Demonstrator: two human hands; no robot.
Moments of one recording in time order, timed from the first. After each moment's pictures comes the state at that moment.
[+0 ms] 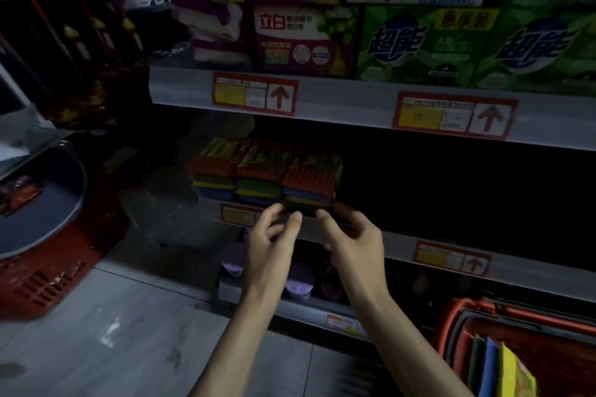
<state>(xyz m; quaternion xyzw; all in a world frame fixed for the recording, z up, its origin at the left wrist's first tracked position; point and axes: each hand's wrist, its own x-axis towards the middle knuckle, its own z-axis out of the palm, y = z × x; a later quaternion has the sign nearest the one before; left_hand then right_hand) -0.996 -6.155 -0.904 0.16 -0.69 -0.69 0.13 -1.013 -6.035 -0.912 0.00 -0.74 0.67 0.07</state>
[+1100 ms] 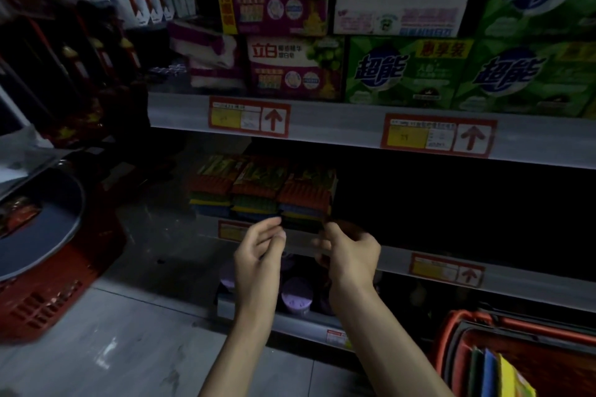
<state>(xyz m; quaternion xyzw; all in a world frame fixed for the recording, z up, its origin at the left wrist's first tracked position) -0.989 -6.158 -0.898 0.16 -0.66 -0.71 0.20 -1.030 -6.054 -0.892 -0.23 -0.58 0.78 0.04</state>
